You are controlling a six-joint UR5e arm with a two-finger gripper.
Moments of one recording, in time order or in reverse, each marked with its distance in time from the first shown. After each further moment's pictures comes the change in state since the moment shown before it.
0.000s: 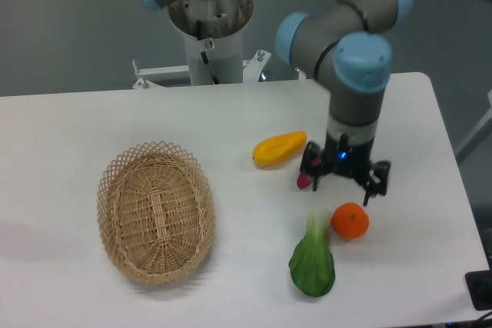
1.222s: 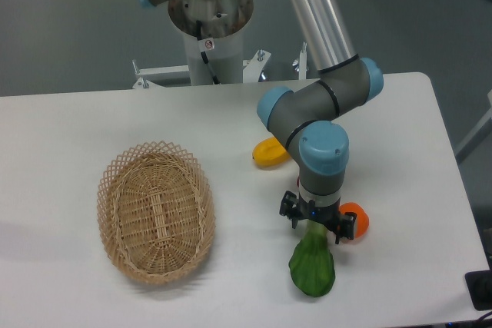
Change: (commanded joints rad) arm -0.046 -0.134 -0.032 0.123 0.113 0.009
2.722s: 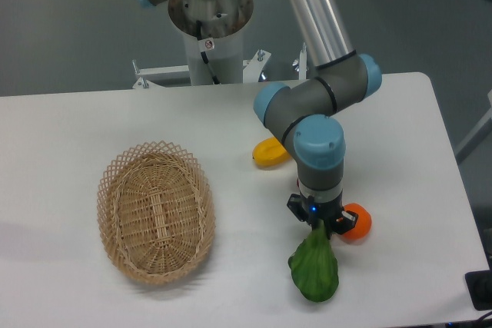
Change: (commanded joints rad) arm -0.014 0.115 0.015 -0.012 -0.018 0.006
